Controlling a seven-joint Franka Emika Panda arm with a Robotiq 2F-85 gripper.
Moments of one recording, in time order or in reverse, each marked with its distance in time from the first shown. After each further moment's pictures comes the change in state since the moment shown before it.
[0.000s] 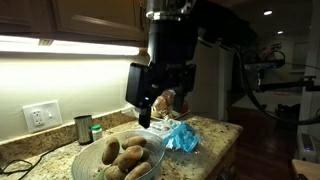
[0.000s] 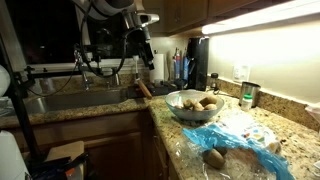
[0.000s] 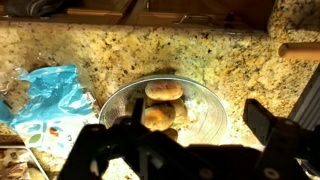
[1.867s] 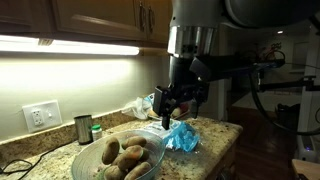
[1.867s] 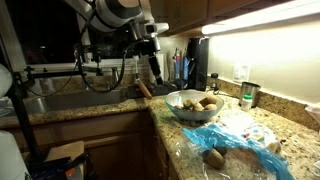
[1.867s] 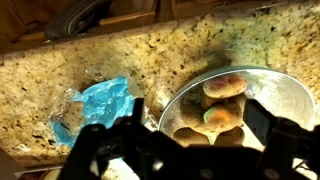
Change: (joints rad) arm -0.039 -0.002 -0.097 -0.134 -0.126 0.100 0.184
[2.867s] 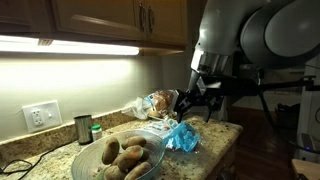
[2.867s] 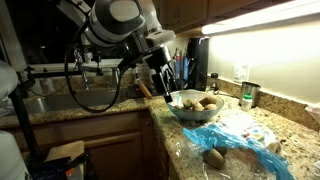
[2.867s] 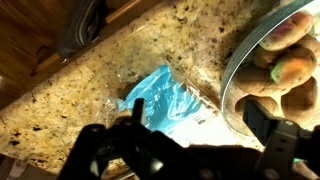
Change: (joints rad) arm -0.116 -0.049 -0.086 -0.194 -0.039 0.266 0.213
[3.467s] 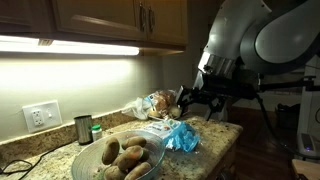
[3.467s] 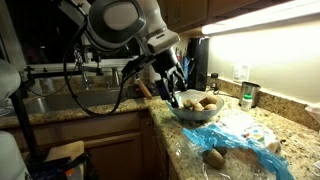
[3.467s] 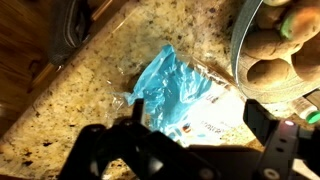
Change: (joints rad) arm -0.063 -0.001 -0.039 -0.059 0.085 0.150 0.019
